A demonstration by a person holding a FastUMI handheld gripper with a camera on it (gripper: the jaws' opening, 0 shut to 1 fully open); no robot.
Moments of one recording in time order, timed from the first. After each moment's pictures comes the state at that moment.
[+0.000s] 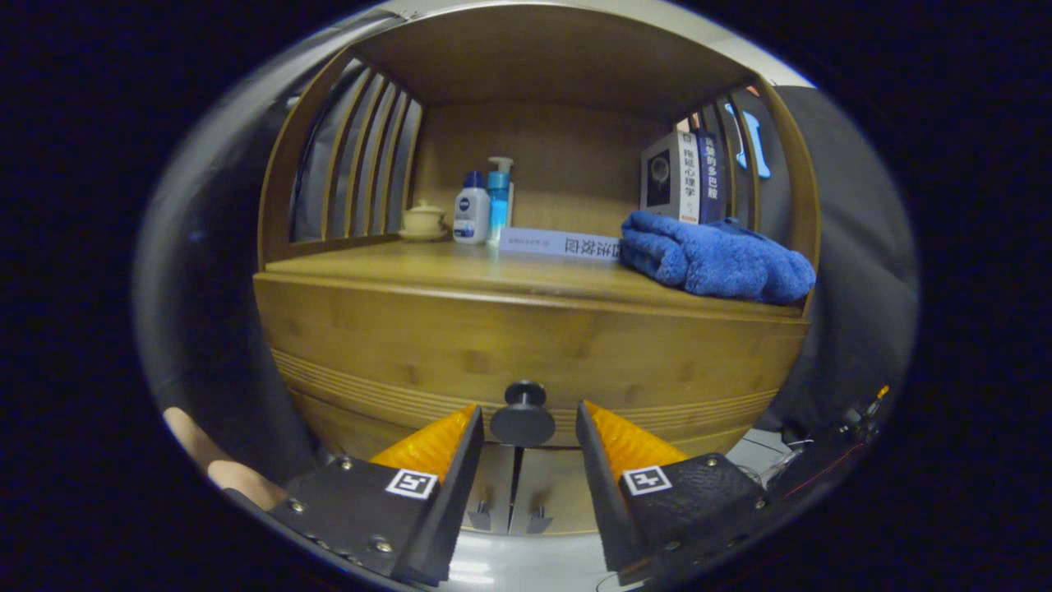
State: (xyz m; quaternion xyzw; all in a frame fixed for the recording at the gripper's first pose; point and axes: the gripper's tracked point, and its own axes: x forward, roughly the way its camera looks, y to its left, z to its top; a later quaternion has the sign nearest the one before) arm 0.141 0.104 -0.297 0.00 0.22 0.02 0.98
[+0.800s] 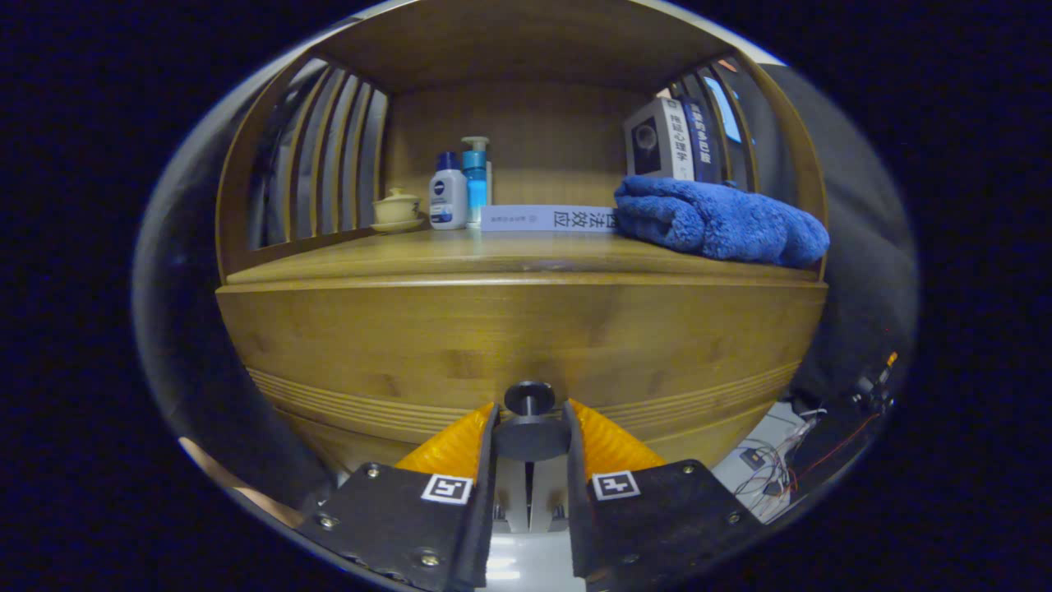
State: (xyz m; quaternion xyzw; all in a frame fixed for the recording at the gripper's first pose) arm 0.160 0.109 -0.313 0.06 0.25 -0.02 0.97
